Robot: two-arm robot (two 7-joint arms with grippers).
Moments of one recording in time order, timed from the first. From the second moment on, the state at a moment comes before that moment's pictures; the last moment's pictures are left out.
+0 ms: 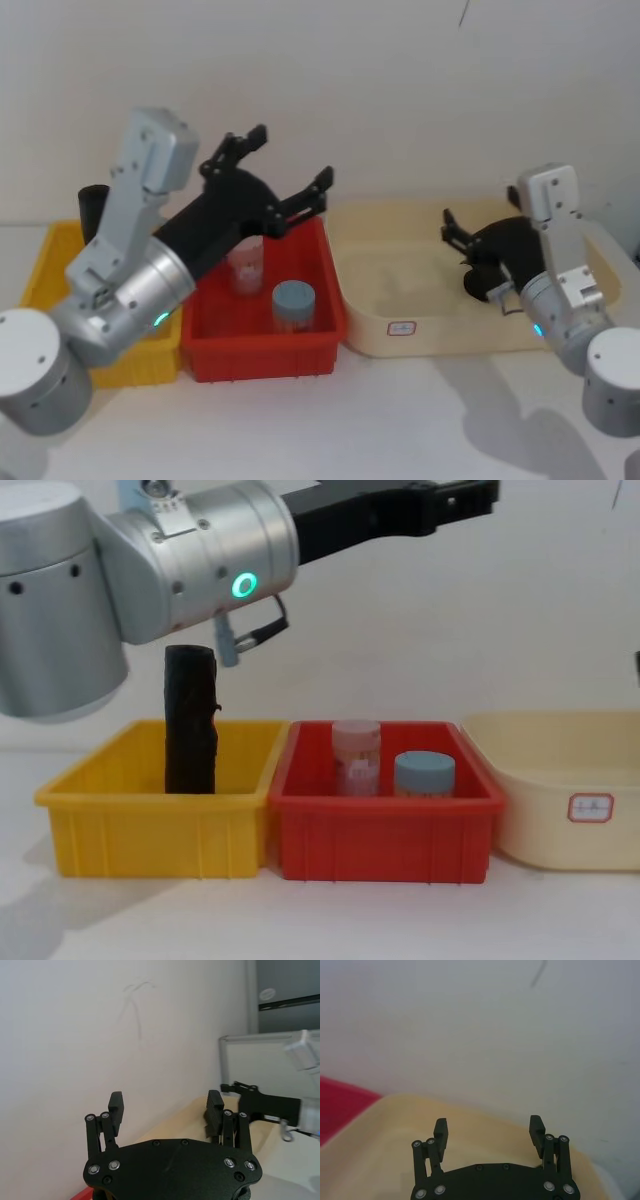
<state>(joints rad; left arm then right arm) -0.50 0.20 0.50 -1.56 -0.33 -0.03 -0.37 0.31 0.25 -0.07 -1.44 -0.04 0.06 0.12</state>
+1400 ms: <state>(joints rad) -0.15 0.36 0.30 -1.86 -0.25 0.07 -0.13 0.16 0.22 -0.28 -1.74 0.10 0.24 0.38</state>
